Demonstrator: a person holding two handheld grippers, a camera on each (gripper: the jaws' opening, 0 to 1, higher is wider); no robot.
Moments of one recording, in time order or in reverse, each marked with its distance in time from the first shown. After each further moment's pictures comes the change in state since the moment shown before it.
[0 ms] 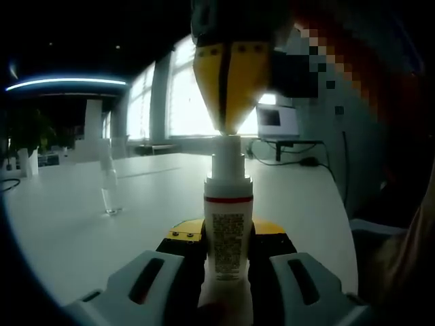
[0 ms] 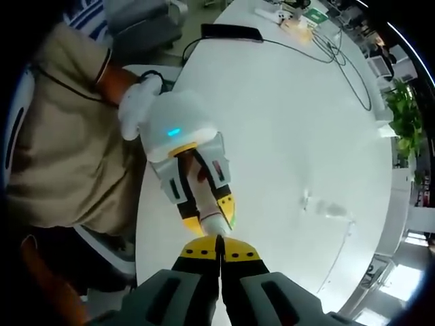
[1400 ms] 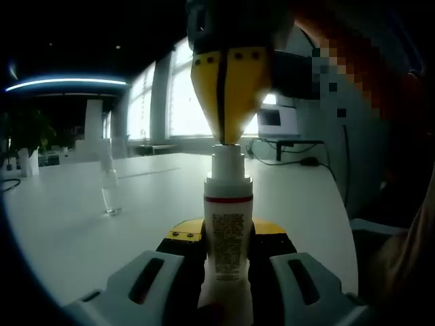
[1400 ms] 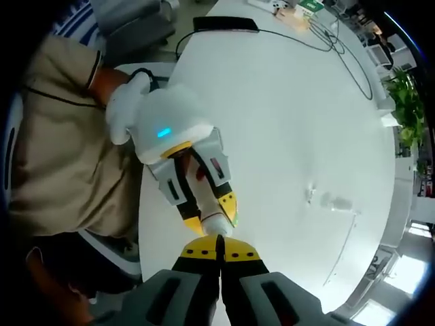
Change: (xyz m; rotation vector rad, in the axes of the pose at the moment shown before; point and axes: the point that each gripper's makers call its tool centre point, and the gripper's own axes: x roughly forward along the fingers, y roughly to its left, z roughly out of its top) left arm 0.000 -0.001 0.000 0.001 0.001 0.004; right arm 0.007 -0.002 0.000 0.048 0.049 0.018
